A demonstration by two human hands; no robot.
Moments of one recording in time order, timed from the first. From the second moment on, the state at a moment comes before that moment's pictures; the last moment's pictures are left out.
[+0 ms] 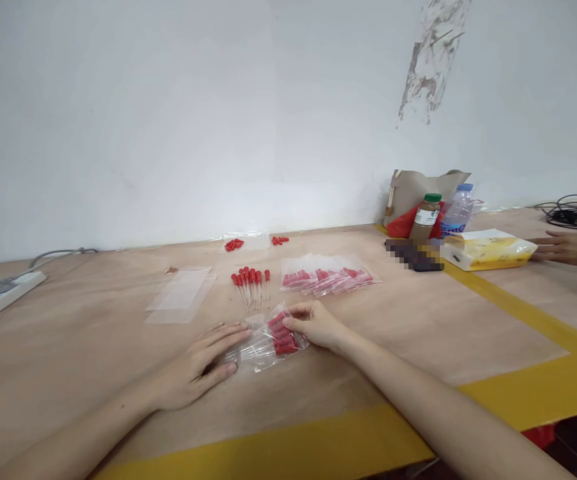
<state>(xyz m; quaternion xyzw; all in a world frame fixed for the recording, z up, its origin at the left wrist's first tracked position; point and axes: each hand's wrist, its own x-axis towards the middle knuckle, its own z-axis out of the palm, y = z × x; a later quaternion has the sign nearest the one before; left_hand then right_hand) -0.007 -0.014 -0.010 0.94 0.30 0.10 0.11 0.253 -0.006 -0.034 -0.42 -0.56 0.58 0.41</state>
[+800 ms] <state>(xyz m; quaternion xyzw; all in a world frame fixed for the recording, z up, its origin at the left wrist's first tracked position) -0.008 -0.013 -0.014 0.94 0.31 0.09 0.09 0.257 0.000 -0.035 -0.51 -0.51 0.57 0.40</state>
